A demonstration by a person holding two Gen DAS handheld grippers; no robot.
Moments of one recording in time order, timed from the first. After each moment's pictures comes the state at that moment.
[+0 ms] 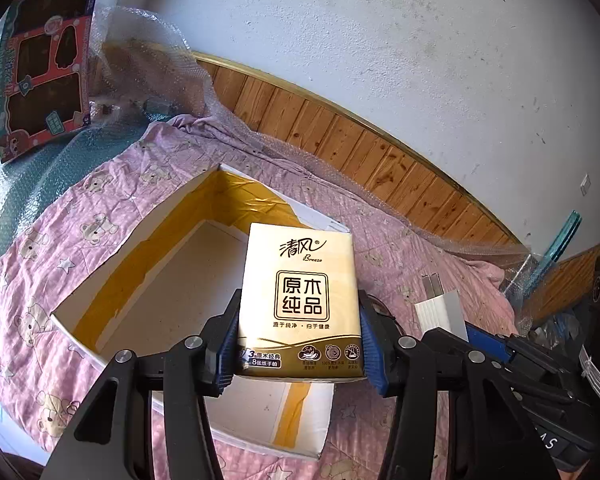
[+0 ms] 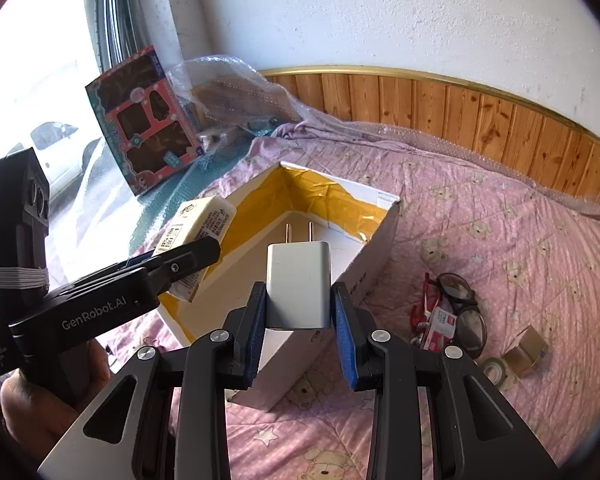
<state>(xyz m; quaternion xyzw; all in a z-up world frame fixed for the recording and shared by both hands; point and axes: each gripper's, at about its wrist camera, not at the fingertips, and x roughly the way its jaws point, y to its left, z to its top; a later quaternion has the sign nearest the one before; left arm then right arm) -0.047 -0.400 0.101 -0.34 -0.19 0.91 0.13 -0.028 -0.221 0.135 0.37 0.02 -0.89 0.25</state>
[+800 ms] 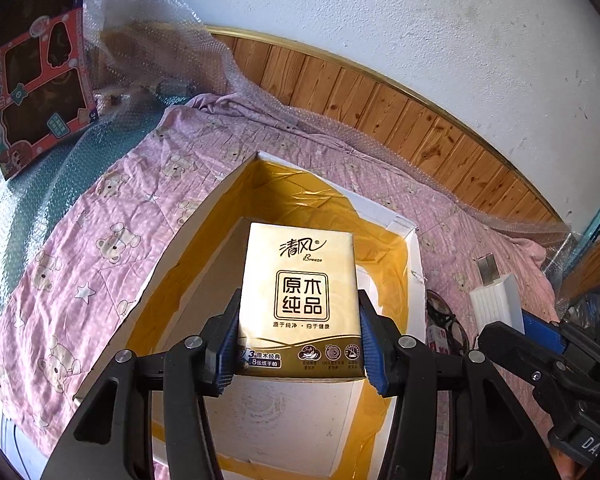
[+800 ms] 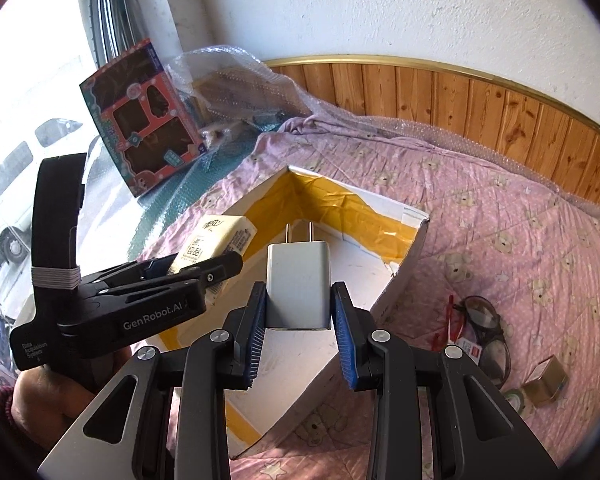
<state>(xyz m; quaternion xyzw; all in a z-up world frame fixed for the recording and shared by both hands) -0.120 -0.420 0.073 -0.40 -0.13 0.90 0.09 -0.086 -0.250 0.121 0.39 0.02 -0.88 0.27</state>
